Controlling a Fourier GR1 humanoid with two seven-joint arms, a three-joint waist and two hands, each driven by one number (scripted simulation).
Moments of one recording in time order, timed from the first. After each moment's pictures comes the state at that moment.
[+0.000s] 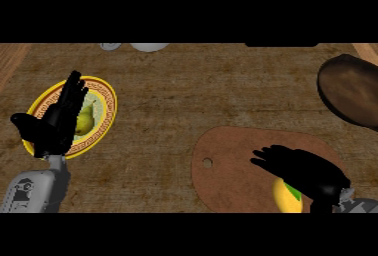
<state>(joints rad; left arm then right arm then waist) -0.23 0.20 0.08 -1.48 0.03 0.09 0.09 -0.09 -0.50 0.35 -1.77 1.01 0.73 -0.20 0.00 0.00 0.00</state>
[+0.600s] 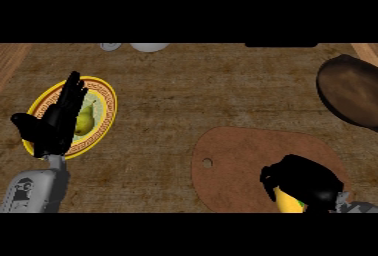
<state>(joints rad) -0.23 0.20 0.09 -1.47 0.02 0.07 0.08 -0.07 -0.50 0.38 -1.75 1.09 0.66 -0.36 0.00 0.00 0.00</state>
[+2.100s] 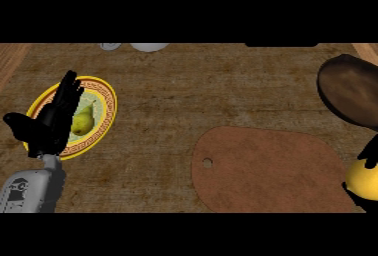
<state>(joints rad) -0.23 0.21 0.12 -1.47 0.02 0.04 0.08 0.05 -0.31 -0.33 -2.07 0.55 0.46 -0.11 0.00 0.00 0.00</state>
